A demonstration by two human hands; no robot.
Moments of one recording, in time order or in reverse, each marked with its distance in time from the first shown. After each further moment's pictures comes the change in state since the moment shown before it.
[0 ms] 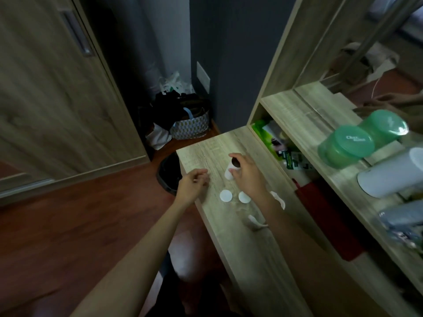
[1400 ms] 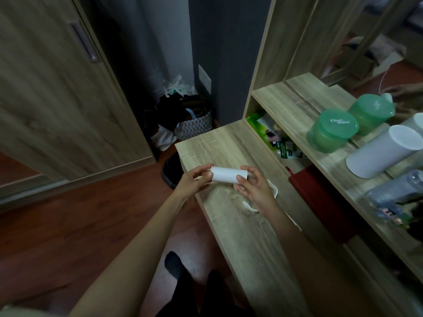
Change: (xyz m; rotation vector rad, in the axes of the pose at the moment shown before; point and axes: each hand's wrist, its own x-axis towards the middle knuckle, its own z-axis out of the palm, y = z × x) left_hand -0.044 0.014 0.014 -0.326 -0.200 -0.077; right_hand -0.087 0.025 -0.018 1.235 -0.074 0.355
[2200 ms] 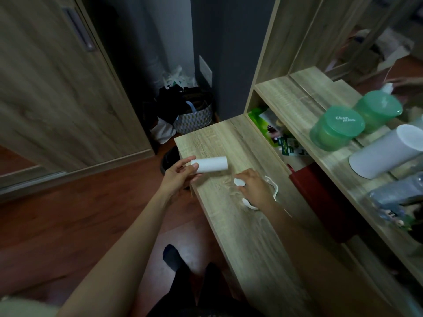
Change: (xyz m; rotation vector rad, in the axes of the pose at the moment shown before) left_hand 0.000 0.001 -0.028 -0.315 0.141 -0.081; right_hand 0.045 0.033 -0.032 -1.468 -0.087 -0.305
